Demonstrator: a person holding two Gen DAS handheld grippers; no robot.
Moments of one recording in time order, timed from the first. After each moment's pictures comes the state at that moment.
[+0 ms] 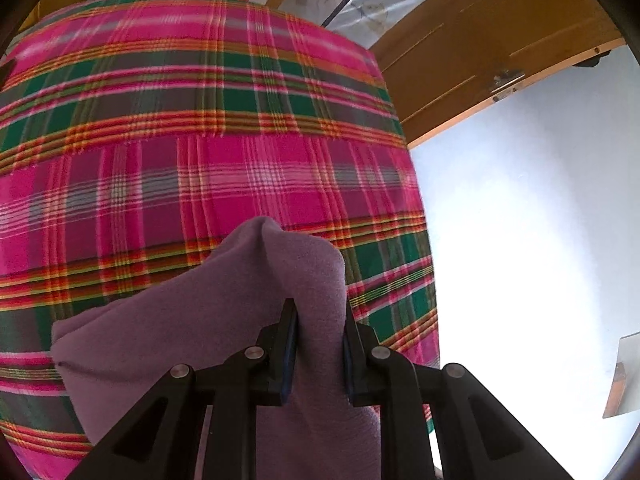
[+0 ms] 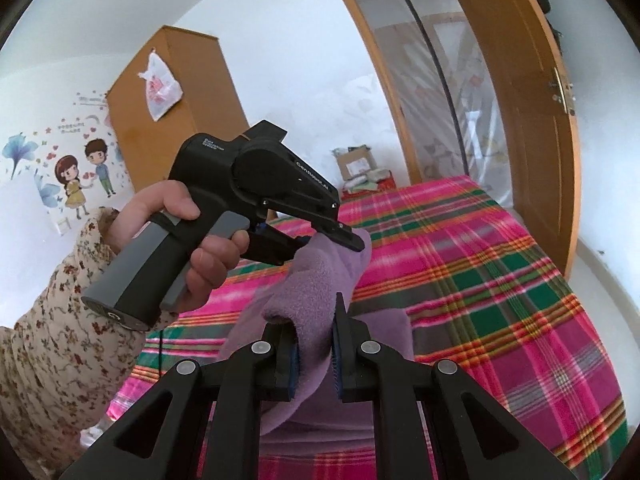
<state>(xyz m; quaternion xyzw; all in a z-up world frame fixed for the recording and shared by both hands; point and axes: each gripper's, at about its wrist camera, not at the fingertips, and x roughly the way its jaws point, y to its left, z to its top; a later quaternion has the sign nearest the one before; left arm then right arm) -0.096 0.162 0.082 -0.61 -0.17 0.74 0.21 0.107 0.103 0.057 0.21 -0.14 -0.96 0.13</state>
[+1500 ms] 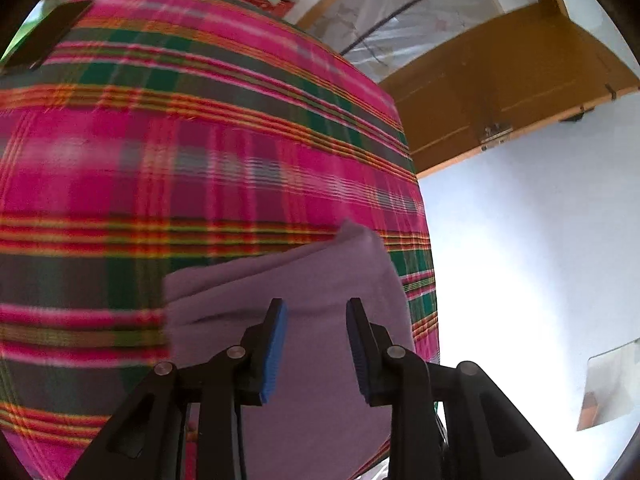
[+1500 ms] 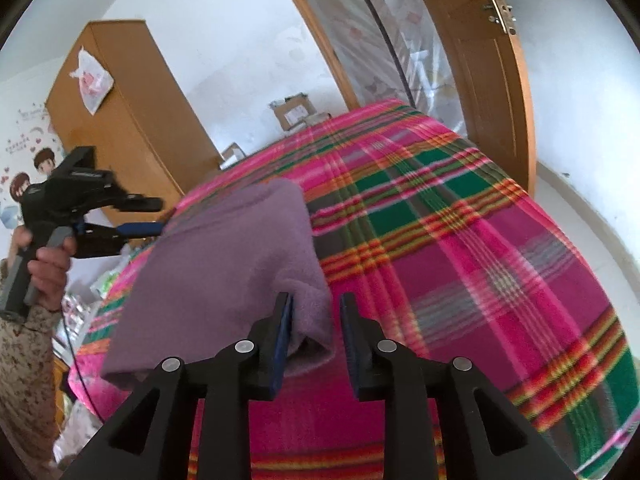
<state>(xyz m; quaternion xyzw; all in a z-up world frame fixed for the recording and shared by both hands) -0.056 0.035 0.071 -0.56 -0.27 0.76 0.21 0.114 0.166 -0.020 0.31 -0.19 -0.93 0.06</state>
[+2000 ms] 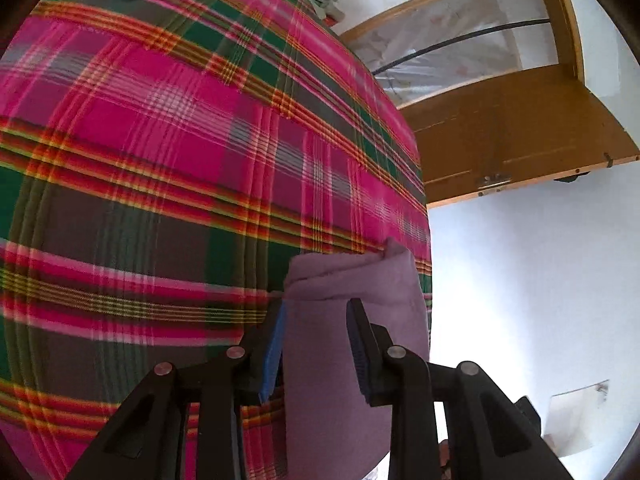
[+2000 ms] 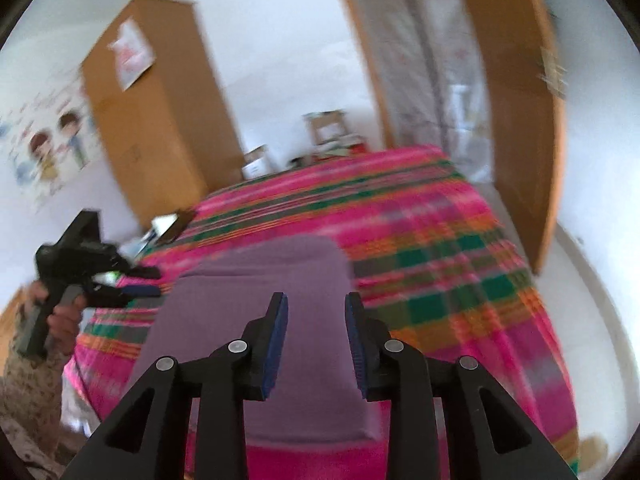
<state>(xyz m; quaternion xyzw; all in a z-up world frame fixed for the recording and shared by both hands) -0.042 -0.042 0.027 -0.54 -0.36 0.73 0.20 0.073 0.125 0.049 0.28 -0.08 -0.95 0.13</state>
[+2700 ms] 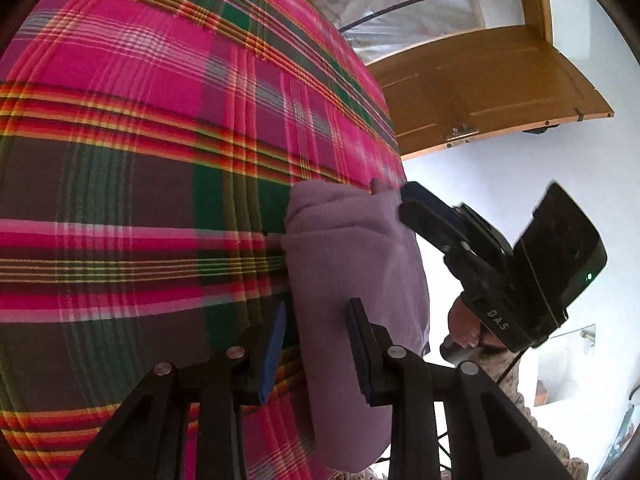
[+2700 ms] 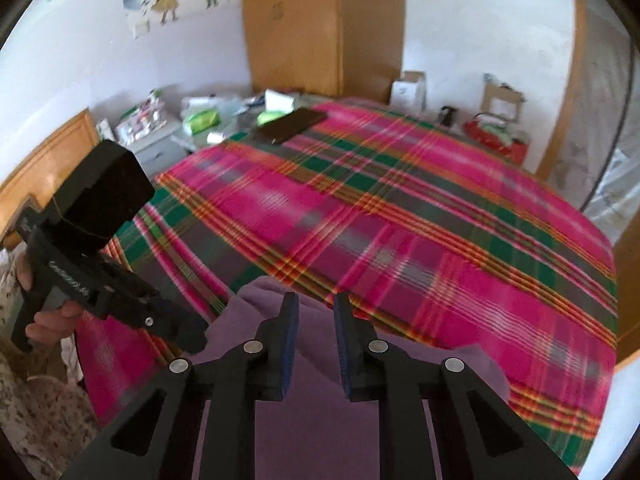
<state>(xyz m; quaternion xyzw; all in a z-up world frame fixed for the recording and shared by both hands) -0.029 -0.026 -0.002 -0.55 -0.33 0.70 0.31 -0.079 -0.026 0.048 0.39 0.15 -0.84 0.35</state>
